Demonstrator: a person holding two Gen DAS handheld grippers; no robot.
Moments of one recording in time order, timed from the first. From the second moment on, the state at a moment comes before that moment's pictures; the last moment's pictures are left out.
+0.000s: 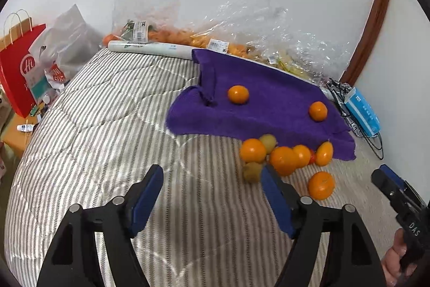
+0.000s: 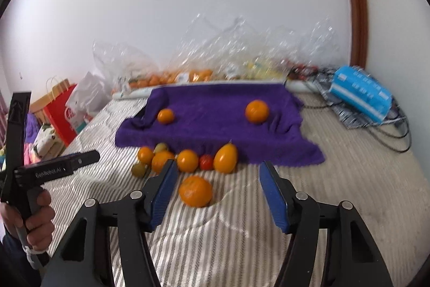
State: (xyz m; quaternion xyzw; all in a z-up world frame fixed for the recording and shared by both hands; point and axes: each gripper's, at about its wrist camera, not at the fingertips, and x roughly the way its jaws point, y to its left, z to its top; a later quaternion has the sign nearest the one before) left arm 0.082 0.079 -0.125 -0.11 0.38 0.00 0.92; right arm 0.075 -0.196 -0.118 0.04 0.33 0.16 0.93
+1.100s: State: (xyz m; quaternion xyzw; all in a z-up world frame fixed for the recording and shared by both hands) left arm 0.092 0.085 -0.160 -0.10 0.38 -0.08 0.92; right arm 0.120 -0.133 -0.183 -0.04 0.43 0.15 0.89
